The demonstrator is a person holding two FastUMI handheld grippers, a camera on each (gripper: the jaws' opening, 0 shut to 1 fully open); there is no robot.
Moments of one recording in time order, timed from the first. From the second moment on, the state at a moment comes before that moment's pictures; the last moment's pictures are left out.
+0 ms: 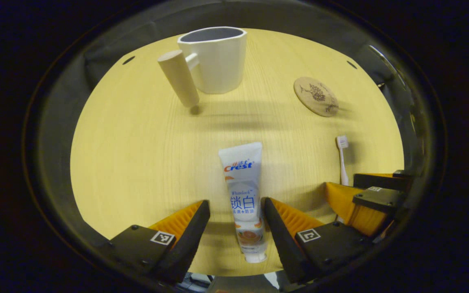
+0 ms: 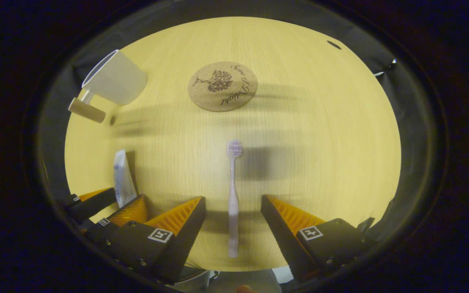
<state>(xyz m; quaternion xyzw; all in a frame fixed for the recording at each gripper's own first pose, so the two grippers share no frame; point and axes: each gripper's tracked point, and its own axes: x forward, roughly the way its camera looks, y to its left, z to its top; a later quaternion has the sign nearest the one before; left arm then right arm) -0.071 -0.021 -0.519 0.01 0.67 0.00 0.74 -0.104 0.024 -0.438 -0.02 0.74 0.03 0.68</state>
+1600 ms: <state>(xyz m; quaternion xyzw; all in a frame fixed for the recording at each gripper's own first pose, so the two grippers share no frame) -0.079 -0.019 -0.498 -0.01 0.72 0.02 0.70 -0.096 0.011 -0.438 0.00 0.76 0.00 0.65</state>
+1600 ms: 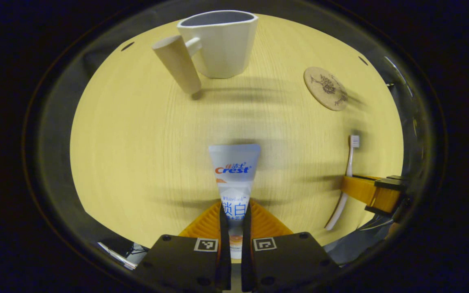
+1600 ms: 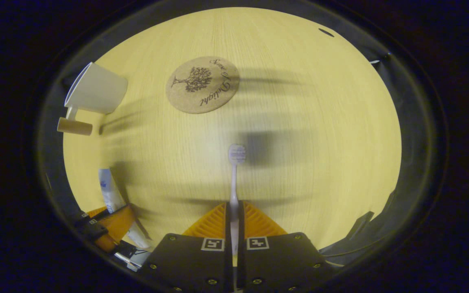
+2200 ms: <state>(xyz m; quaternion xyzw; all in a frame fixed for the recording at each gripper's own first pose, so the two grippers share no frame) 0.020 -0.010 -0.357 -0.02 0.62 -0.01 0.79 -0.093 0.011 -0.438 0.00 0.75 0.01 0.66</state>
